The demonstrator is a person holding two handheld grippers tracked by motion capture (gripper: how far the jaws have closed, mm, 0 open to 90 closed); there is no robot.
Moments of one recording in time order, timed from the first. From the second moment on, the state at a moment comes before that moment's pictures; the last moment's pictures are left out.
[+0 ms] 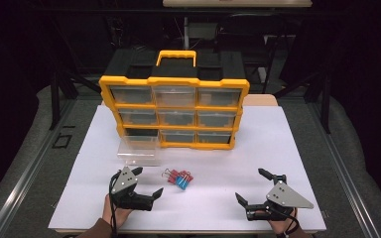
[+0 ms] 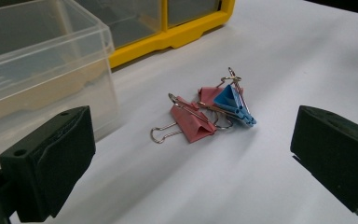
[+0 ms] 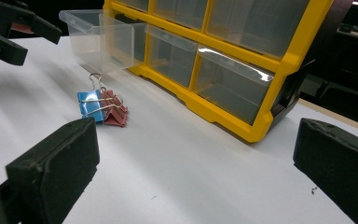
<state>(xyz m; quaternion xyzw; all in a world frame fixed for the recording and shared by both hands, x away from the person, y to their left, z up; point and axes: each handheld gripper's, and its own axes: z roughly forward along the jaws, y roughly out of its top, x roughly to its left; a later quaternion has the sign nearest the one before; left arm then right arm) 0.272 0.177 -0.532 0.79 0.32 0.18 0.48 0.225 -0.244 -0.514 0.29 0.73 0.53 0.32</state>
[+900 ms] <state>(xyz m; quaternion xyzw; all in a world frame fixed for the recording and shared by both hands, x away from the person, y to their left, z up) 0.289 0.147 -0.545 0.81 0.35 0.17 0.44 0.225 -0.245 -0.515 0.29 0.74 0.52 0.32</state>
